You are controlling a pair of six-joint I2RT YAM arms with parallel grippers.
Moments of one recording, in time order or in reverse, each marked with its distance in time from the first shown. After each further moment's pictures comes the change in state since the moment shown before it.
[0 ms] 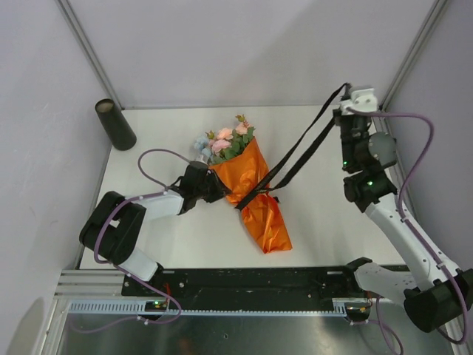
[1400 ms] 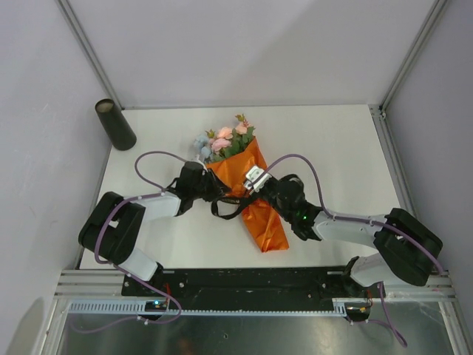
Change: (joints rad) left arm 0.039 -0.007 -0.038 0.109 0.073 -0.027; right arm 0.466 0.352 -0.389 0.148 -0.076 0.014
